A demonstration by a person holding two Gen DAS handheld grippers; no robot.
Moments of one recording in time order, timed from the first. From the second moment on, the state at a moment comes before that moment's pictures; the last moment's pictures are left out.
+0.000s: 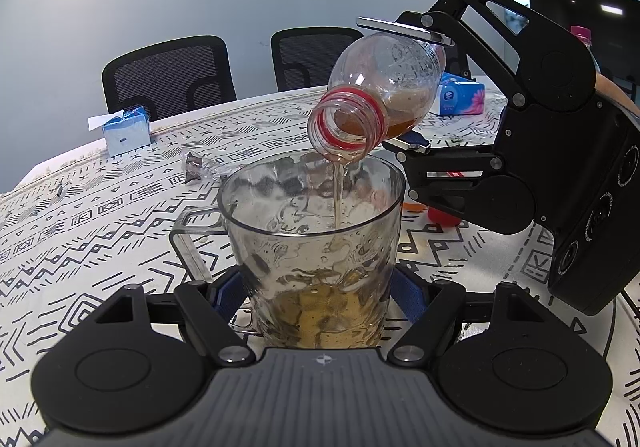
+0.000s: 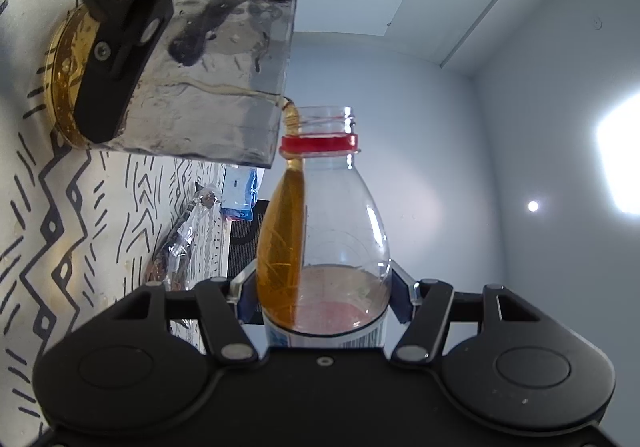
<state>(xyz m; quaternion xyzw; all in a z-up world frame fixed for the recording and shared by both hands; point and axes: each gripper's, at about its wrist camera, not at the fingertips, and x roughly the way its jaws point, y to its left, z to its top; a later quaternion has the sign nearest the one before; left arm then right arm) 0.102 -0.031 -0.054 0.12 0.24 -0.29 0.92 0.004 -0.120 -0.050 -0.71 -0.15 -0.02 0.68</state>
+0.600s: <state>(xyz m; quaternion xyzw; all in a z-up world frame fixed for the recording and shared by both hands) 0.099 -0.032 -0.055 0.12 0.24 -0.29 0.92 -0.065 -0.117 0.028 -0.72 -0.14 -0.02 0.68</state>
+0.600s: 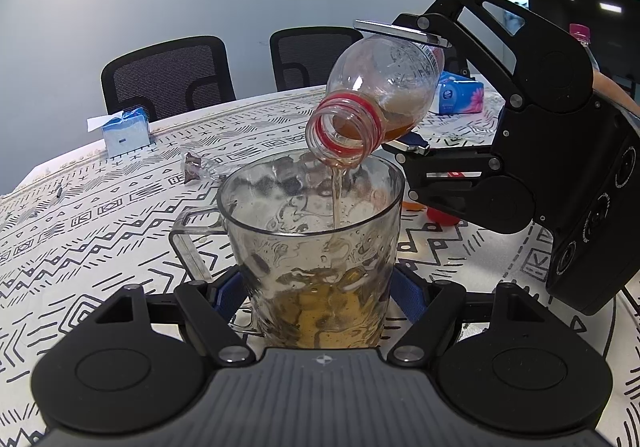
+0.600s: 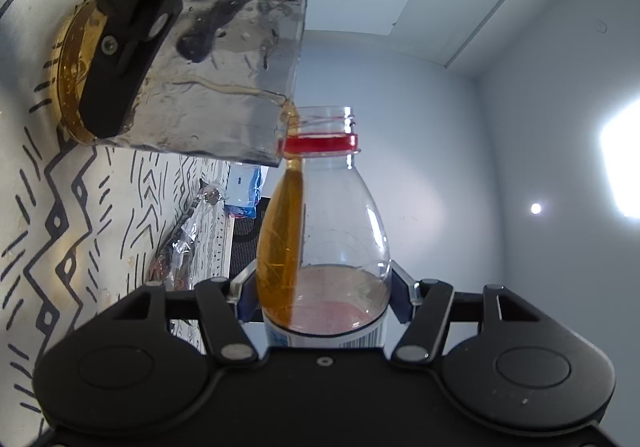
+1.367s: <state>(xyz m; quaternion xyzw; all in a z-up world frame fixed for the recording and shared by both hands) 0.101 -0.033 -0.053 0.12 0.24 -0.30 0.92 -0.016 -0.137 -0.001 -0.72 -0.14 -0.02 0.68</state>
